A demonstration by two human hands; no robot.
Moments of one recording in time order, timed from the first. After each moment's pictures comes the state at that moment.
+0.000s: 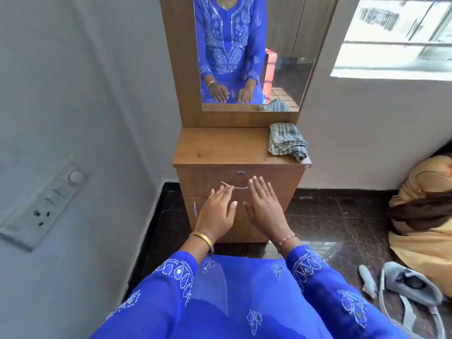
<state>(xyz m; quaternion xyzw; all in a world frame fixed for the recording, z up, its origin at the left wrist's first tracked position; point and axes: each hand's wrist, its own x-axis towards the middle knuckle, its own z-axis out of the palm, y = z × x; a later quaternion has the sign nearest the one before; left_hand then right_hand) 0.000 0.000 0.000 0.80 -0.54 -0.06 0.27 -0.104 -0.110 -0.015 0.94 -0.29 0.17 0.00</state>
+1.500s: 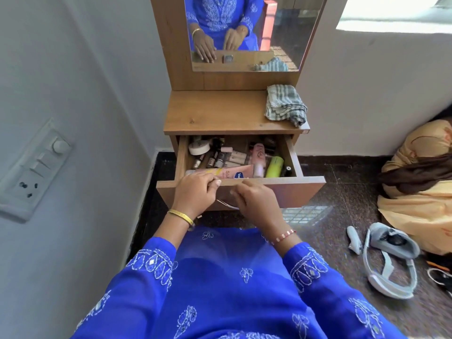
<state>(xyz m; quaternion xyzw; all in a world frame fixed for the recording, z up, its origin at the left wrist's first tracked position) 0.009 0.038 0.016 0.82 -0.52 -0.01 0.23 -0.129 -0.048 0.003 0.93 -0.26 0.23 -0.11</state>
